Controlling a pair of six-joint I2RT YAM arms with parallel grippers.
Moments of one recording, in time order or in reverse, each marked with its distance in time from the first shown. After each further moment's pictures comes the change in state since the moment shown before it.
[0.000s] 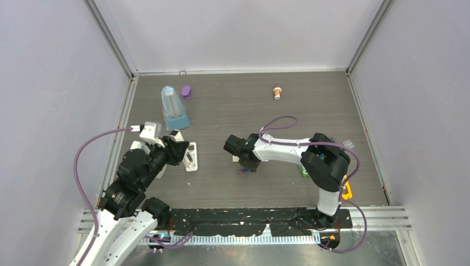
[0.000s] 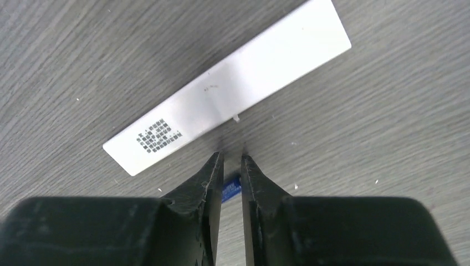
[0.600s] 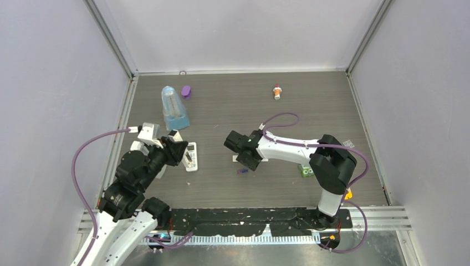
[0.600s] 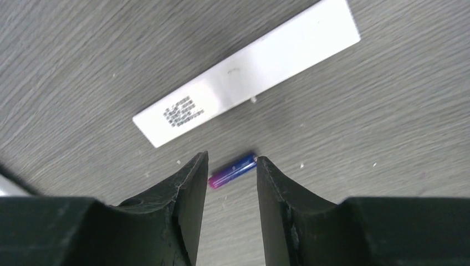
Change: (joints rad) left arm 0.000 -0.017 0.000 -0.001 -0.010 0.000; right arm 0.000 -0.058 0.015 -0.010 0.004 -0.081
